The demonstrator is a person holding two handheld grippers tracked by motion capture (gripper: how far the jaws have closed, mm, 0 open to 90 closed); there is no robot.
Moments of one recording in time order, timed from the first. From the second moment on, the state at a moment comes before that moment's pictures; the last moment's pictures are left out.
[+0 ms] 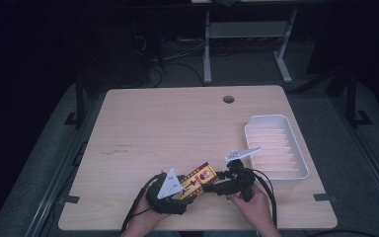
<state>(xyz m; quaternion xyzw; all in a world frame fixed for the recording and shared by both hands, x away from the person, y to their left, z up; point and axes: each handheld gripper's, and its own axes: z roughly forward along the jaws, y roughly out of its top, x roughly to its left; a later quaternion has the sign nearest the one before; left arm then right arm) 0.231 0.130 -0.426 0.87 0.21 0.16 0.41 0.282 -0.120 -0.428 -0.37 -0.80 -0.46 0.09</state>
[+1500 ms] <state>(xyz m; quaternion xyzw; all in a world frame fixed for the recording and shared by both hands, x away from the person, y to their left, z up) 0.248 0.136 -0.405 0.89 0.14 0.08 0.43 0.267 -0.118 -0.384 -0.23 -0.86 -0.45 0.04</state>
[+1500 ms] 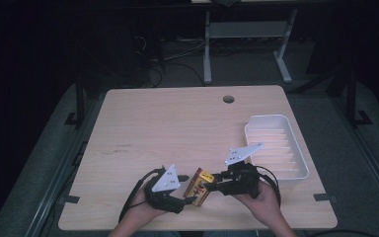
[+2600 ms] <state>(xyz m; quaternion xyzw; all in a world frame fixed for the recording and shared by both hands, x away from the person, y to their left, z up) 0.299 0.105 -0.379 0.93 0.00 -0.09 0.36 0.270 -0.119 -0.371 -0.13 -0.89 -0.44 0.04</state>
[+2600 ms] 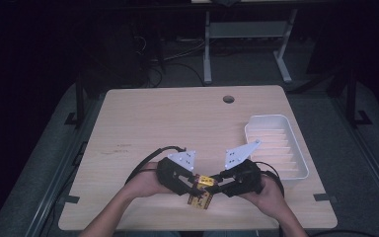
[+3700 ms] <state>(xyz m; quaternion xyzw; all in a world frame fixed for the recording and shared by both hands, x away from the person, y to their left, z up) 0.317 0.133 -0.357 0.92 0.05 -0.03 0.38 0.256 -0.137 -0.388 -0.14 -0.91 -0.40 0.01</state>
